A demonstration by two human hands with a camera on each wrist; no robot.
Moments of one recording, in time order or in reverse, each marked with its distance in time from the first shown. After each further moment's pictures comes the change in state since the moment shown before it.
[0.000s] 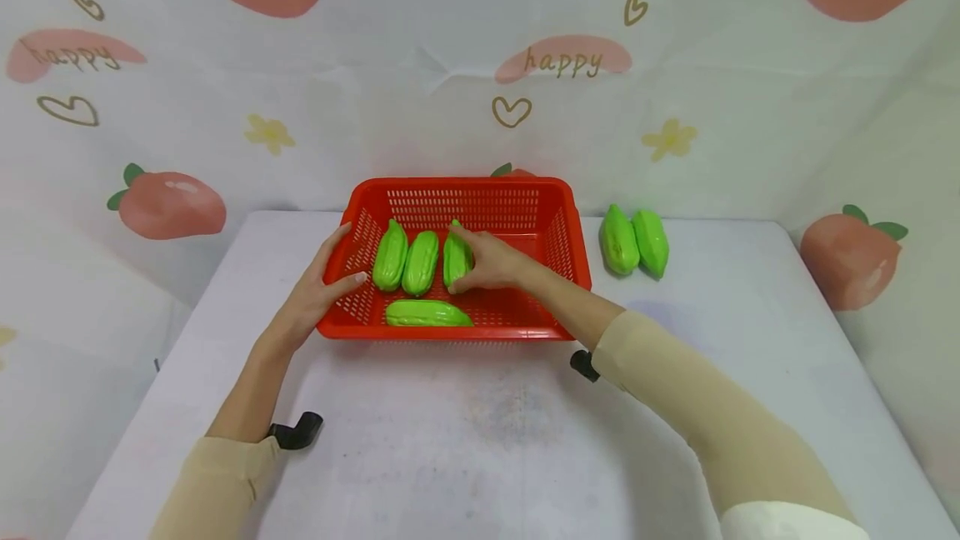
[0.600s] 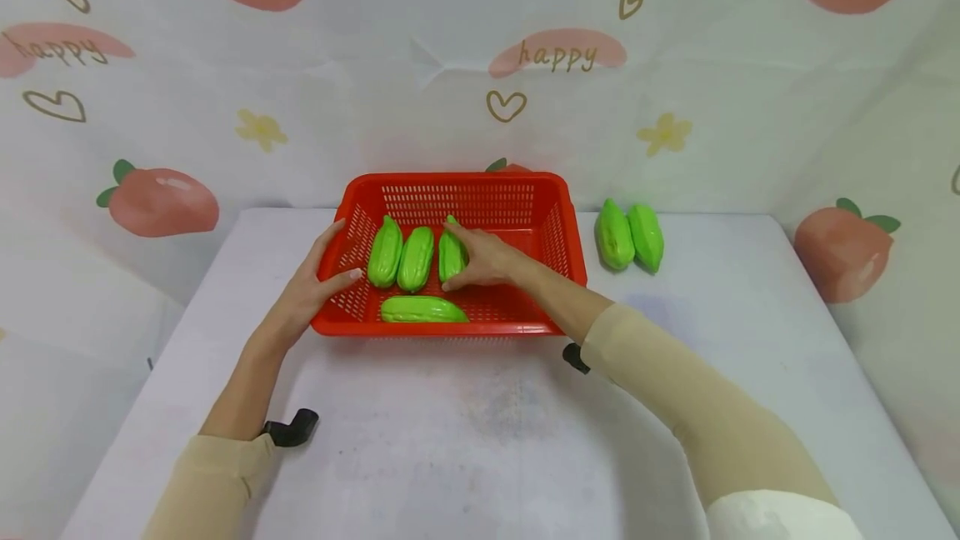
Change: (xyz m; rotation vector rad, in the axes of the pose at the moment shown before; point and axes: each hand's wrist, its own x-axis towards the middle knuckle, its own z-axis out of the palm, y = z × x) left_hand 0.000 0.001 0.001 -0.022 -0.004 -0.010; right_hand 0.004 0.000 0.004 -0.046 -0.019 0.061
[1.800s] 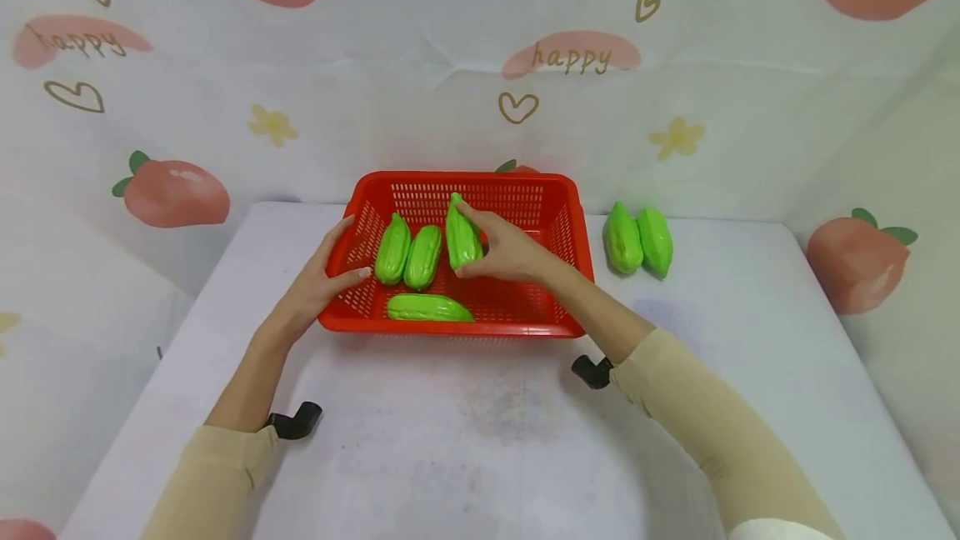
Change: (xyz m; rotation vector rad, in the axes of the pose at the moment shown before) left_hand -0.001 0.004 -0.002 0.063 0.014 -0.021; right_hand -0.031 -0.010 -0.023 0.195 0.120 -0.150
